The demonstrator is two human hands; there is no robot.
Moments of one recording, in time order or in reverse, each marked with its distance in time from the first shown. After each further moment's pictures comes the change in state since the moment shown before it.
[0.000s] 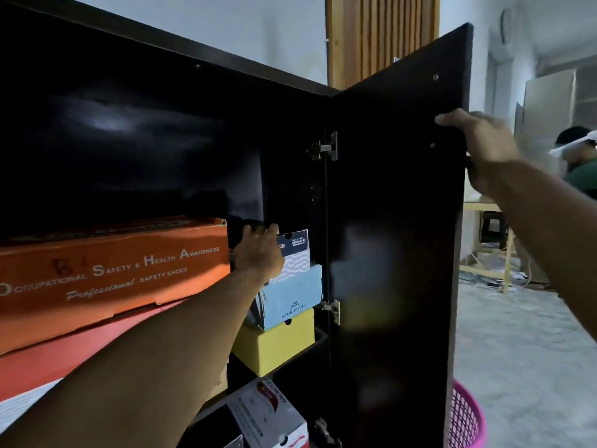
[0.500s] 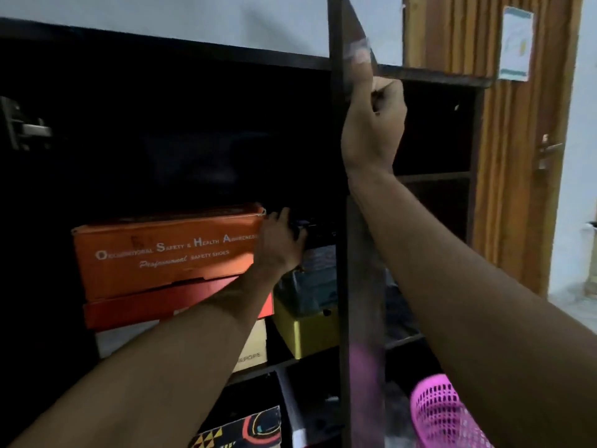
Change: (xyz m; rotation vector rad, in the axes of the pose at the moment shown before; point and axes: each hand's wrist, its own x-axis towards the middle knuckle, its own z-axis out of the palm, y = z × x) left_hand -0.027 -0.002 -0.018 -0.222 0.269 -0.155; right_hand -0.064 -0.012 0.162 0.555 -0.038 -0.188
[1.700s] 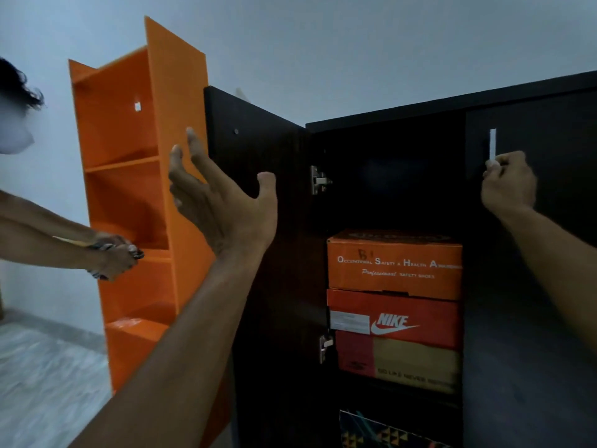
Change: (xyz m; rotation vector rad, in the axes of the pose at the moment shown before) left_hand -0.166 0.061 -0.380 0.586 1.095 -0.345; right_hand 0.018 0.115 0.107 -0.423 -0.416 0.252
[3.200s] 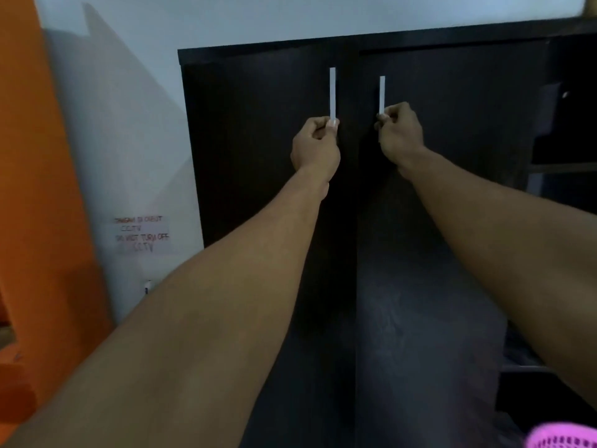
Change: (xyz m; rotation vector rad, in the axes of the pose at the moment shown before) left_hand -0.107 0.142 0.207 -0.911 -0.883 -0.463; right_hand 0.010 0.001 -0.010 0.099 -0.102 0.008
